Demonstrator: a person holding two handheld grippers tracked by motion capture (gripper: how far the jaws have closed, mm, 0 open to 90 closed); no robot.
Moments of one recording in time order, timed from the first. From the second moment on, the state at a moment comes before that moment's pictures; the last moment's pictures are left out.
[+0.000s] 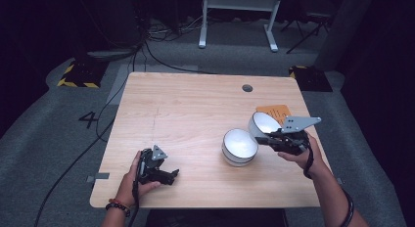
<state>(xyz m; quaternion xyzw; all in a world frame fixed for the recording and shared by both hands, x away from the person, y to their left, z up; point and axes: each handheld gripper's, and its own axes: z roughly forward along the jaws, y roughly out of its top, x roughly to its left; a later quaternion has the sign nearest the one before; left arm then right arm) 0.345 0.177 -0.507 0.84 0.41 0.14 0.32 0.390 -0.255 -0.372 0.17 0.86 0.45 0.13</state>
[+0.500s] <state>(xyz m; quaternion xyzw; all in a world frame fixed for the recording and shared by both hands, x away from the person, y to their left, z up) 0.345 0.177 -0.507 0.84 0.41 0.14 0.32 0.398 -0.273 -0.371 0.20 0.86 0.45 0.15</state>
